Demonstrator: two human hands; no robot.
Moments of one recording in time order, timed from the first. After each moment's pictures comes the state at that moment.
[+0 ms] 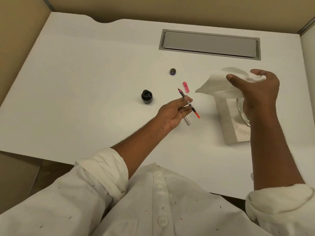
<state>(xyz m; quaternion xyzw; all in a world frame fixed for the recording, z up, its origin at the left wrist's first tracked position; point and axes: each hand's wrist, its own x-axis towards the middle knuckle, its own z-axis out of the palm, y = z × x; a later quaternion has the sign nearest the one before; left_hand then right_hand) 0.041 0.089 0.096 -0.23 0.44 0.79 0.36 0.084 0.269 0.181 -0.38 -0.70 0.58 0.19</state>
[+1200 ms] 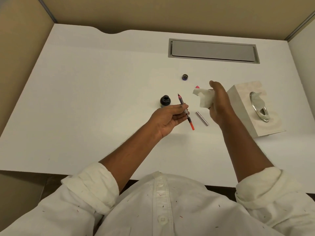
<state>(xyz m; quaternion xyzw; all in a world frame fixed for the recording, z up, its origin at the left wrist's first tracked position) 0.027 -0.047 0.131 -0.15 0.45 0.77 0.42 0.044 0.113 0.157 -0.40 -0.57 0.71 0.05</state>
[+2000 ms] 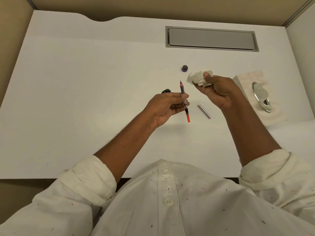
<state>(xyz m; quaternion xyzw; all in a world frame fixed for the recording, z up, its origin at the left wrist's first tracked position) -0.006 -0.071 0.141 -0.08 0.49 0.74 0.44 0.017 0.109 0.157 -0.37 -0.38 0.85 0.05</state>
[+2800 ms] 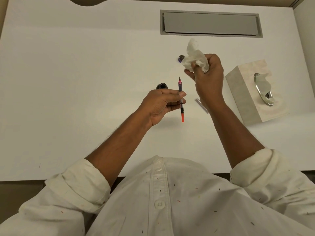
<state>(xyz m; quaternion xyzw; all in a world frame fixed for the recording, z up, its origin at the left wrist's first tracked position) -0.012 -0.062 0.132 -0.06 0.55 0.70 0.45 0.009 0.085 0.136 -0.27 -0.73 0.59 0.21</state>
